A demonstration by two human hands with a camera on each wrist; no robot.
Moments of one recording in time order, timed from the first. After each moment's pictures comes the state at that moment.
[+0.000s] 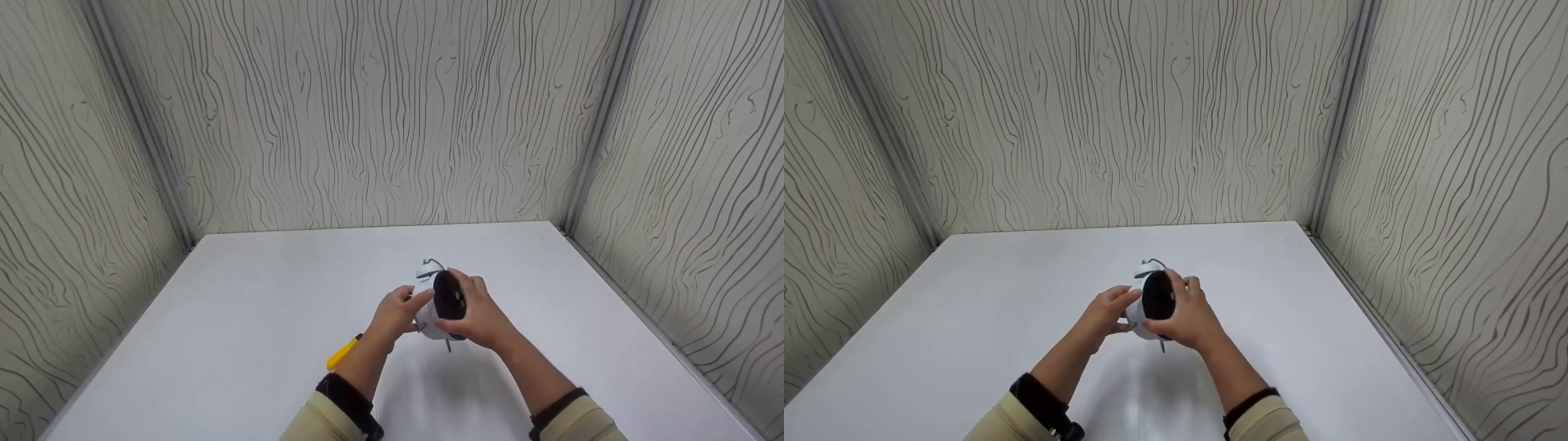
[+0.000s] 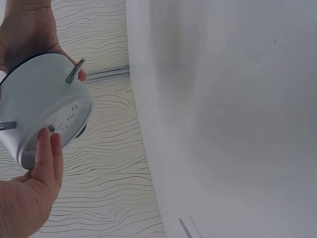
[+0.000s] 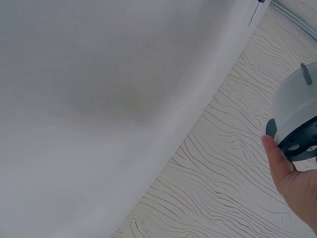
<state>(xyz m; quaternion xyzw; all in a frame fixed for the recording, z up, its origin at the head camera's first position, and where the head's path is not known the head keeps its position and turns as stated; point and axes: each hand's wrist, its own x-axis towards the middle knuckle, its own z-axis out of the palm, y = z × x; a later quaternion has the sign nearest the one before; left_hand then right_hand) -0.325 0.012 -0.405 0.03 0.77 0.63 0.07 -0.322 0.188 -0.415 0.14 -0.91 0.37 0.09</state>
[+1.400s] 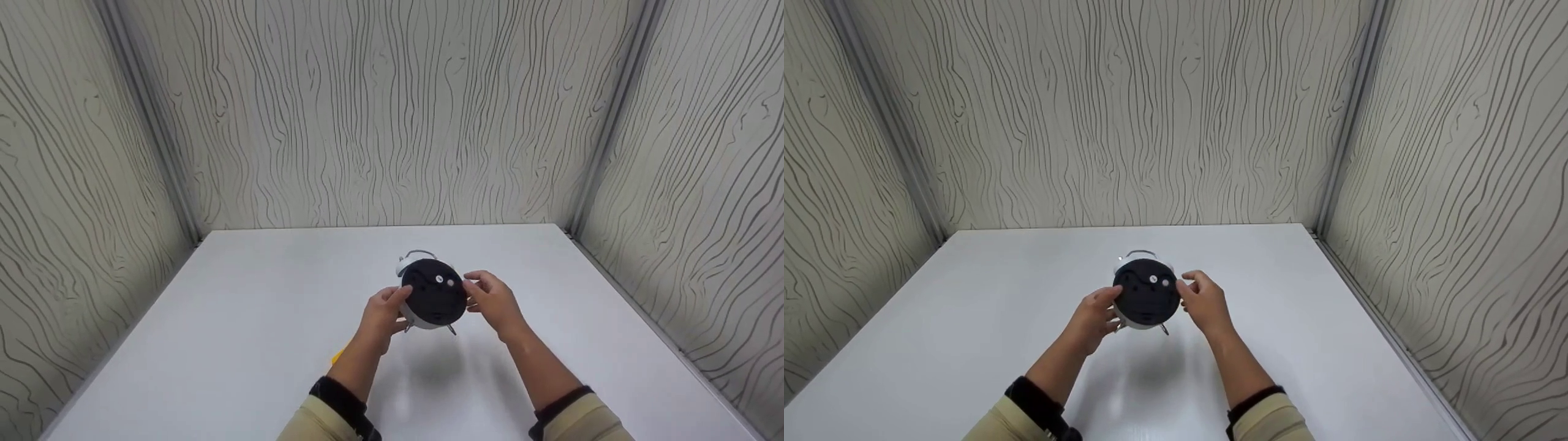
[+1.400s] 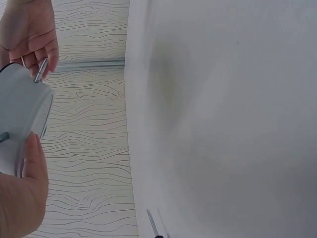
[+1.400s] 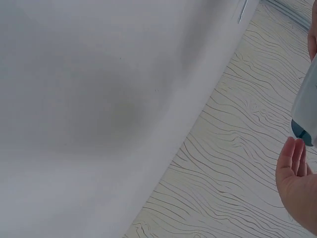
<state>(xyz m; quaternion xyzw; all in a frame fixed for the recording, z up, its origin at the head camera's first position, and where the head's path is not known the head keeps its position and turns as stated) -0.335 -0.015 -0.422 0.01 0.65 0.76 0.05 -0.343 0.194 -0.407 0.05 -0.82 0.57 0.09</state>
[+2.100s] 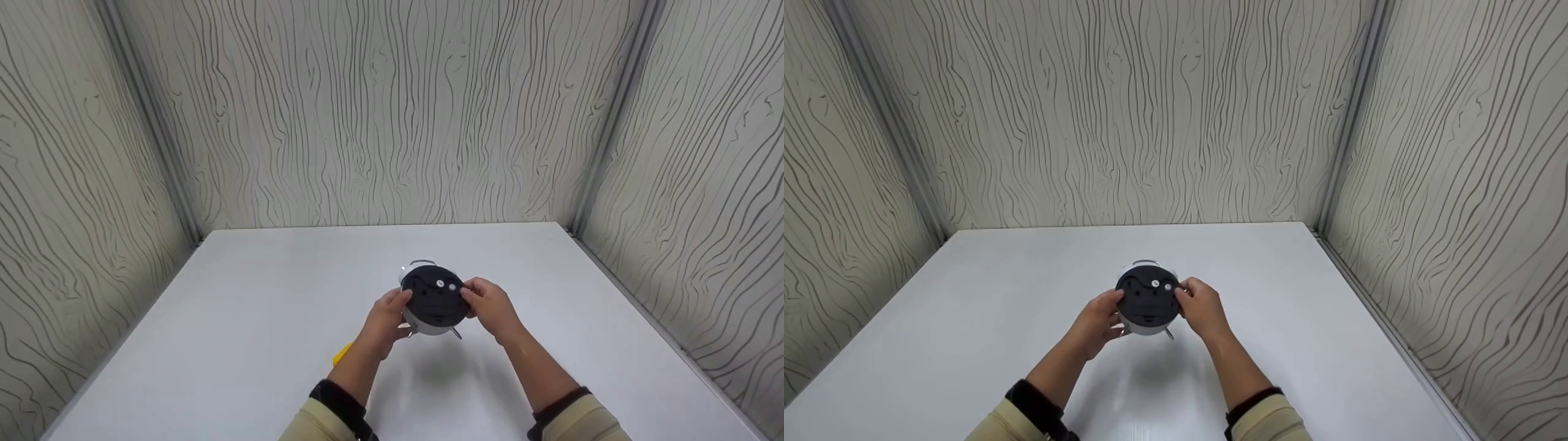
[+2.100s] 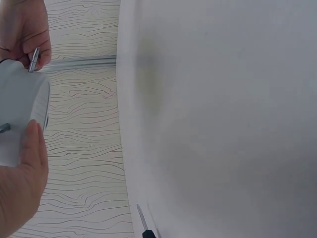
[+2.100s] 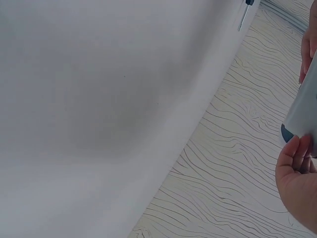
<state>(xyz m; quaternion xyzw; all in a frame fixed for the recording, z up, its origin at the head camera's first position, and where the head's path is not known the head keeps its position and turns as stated) -0.334 -0.014 -0.433 0.05 0.64 0.76 0.10 -0.339 0.189 -0.414 0.05 -0.83 0.55 0.07</state>
